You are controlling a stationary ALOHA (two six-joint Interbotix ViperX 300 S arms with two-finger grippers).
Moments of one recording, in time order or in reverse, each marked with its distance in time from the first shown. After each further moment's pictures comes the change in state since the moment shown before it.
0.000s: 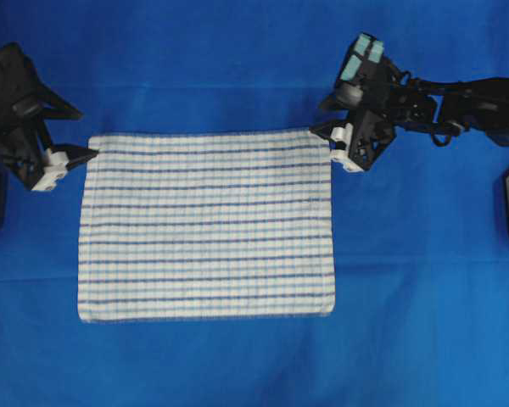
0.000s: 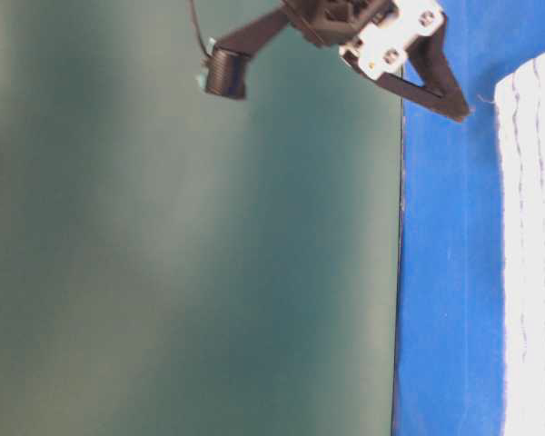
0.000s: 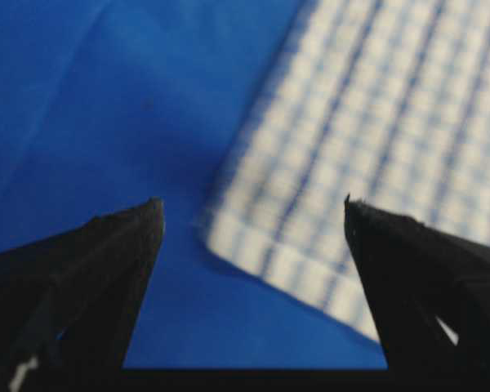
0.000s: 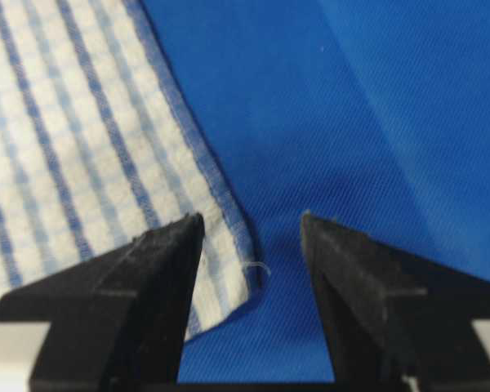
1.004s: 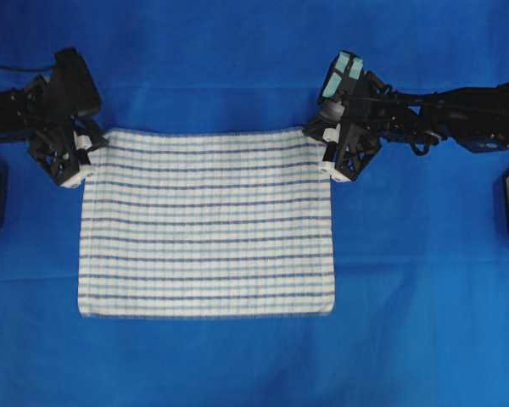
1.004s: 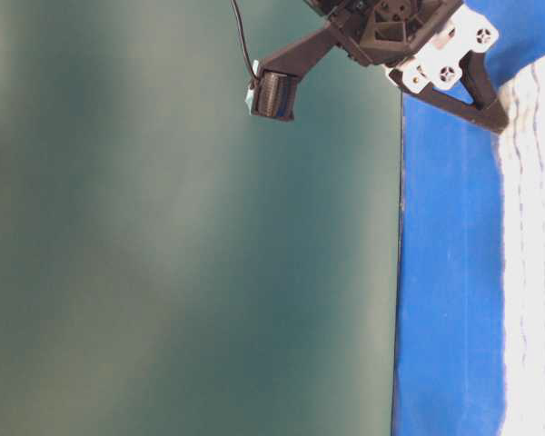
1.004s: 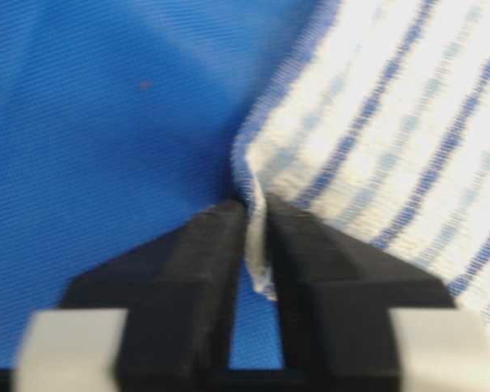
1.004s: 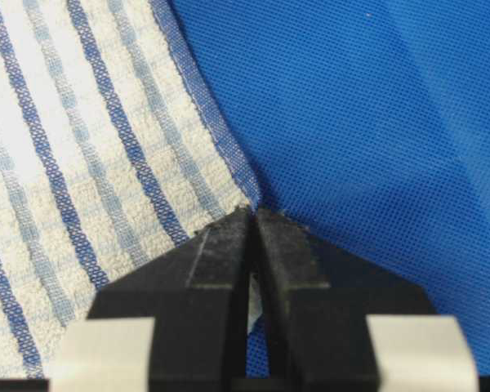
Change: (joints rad) left arm 0.002 0.305 -0.126 0.002 0.063 0.064; right arm 0.026 0.114 -0.035 -0.002 0.000 -0.005
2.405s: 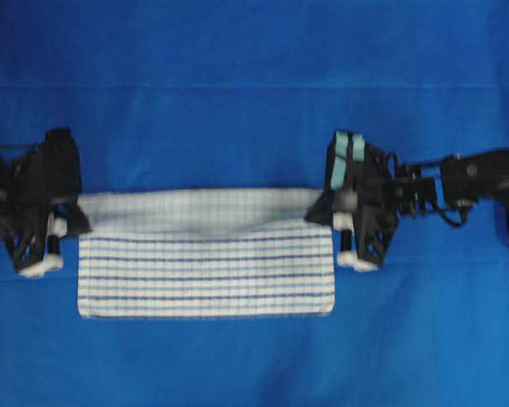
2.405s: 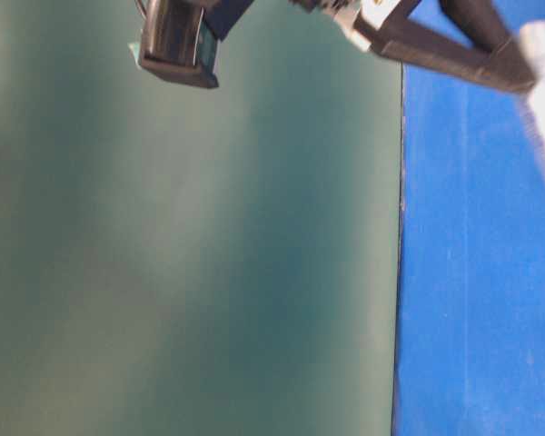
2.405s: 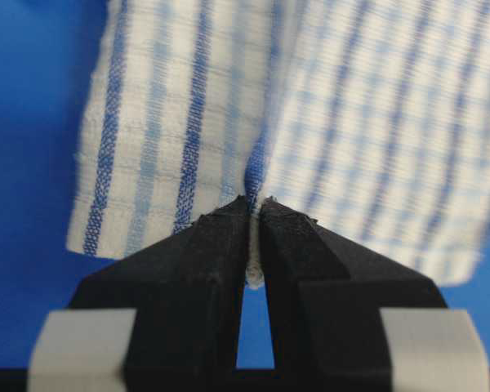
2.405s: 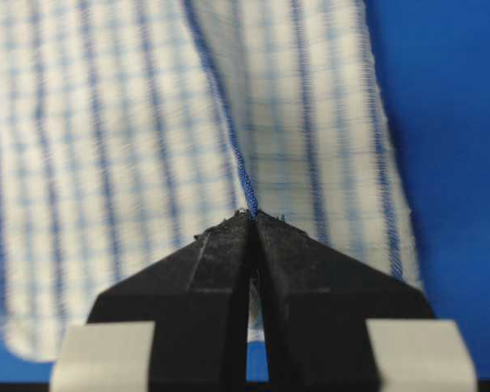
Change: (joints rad) left arm -0.600 -0.265 -0.012 0.002 0.261 -0.451; right arm 0.397 -0.215 0.005 0.006 0.164 0.181
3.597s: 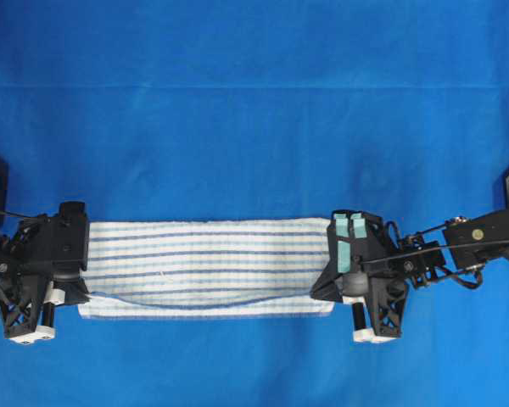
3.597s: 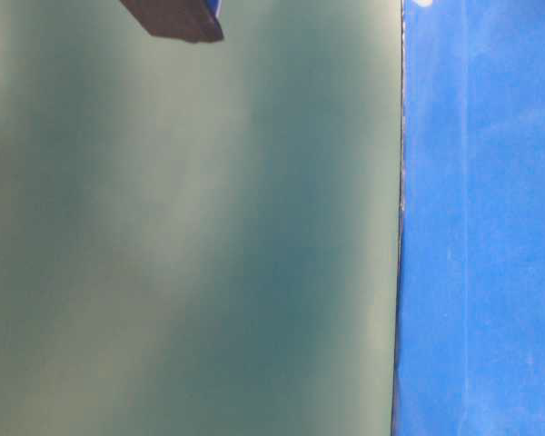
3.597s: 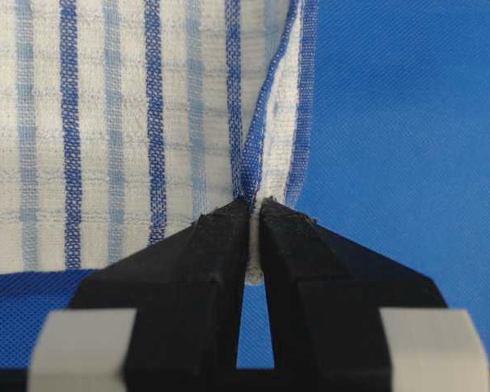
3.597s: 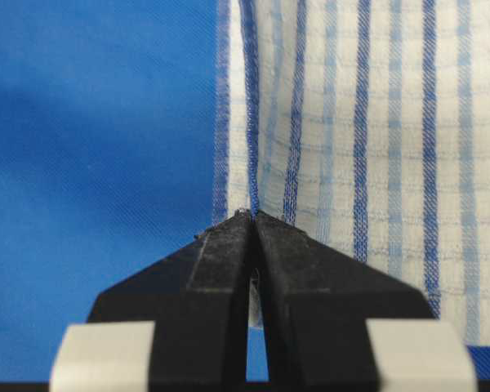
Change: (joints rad) left arm -0.298 0.150 -0.080 -0.002 -0.074 -0.170; right arm 0.218 0.040 -0.043 0.000 -0.014 0.098
